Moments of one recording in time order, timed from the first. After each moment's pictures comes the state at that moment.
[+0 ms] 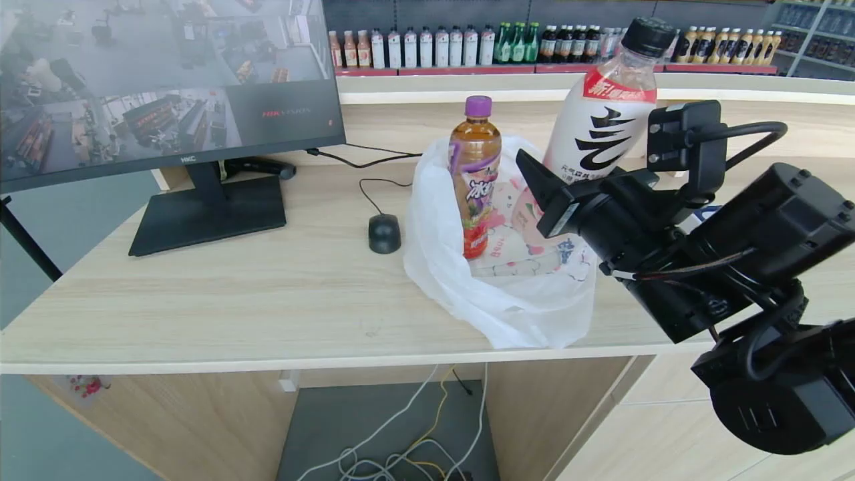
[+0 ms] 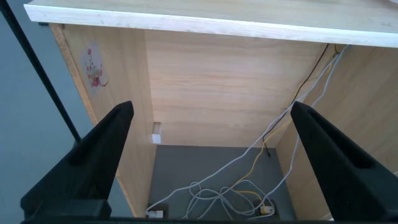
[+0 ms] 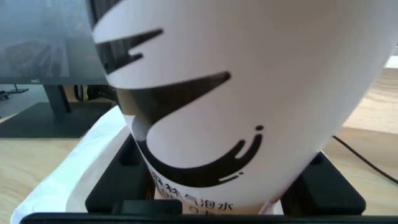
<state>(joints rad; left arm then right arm) 0.00 0.00 0.00 0.00 0.00 0.00 0.61 1.79 -0.81 -1.44 -0.17 -0.13</state>
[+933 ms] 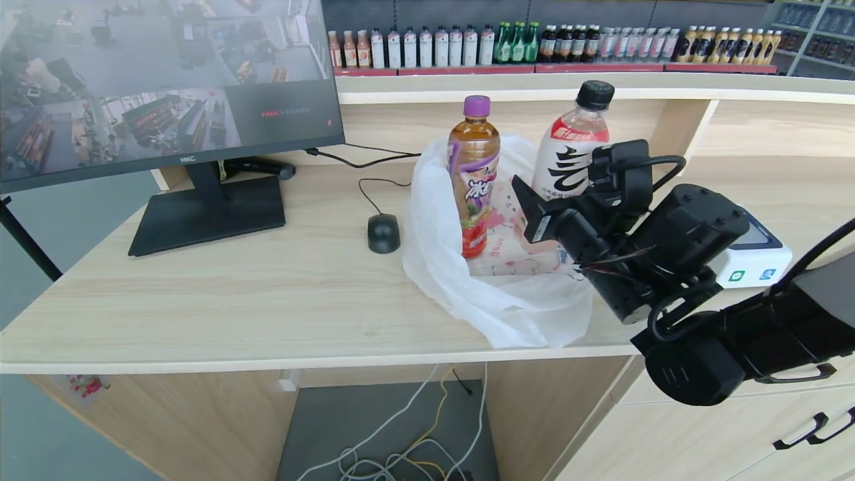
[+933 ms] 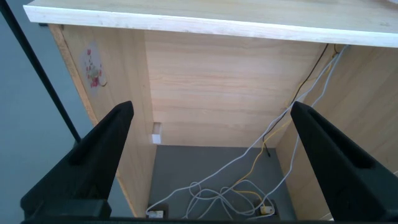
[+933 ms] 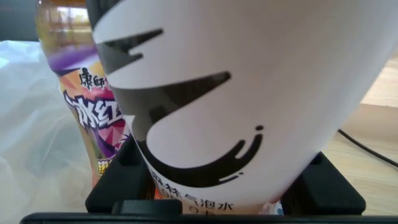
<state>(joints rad) 0.00 0.00 0.00 0.00 0.00 0.00 0.51 1.98 -0.92 -1.44 -0.17 -0.15</state>
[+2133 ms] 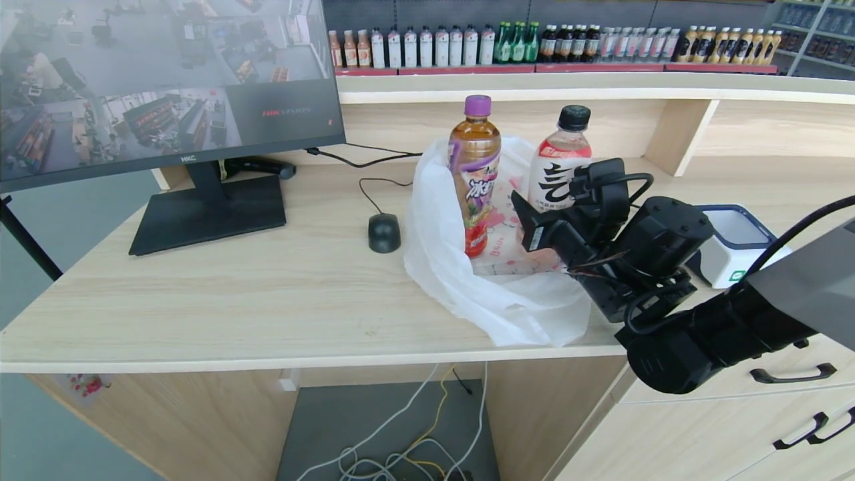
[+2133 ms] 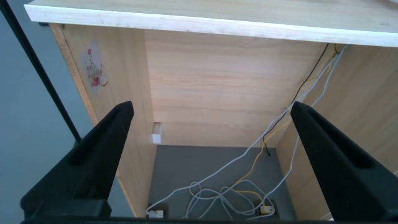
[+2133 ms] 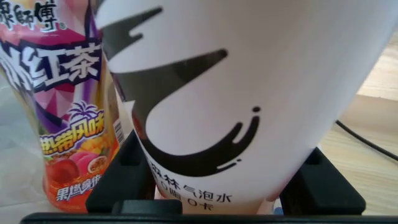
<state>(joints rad) 0.00 0.00 0.00 0.00 0.00 0.00 0.46 2.06 -0.96 -1.44 -0.16 -0.19</state>
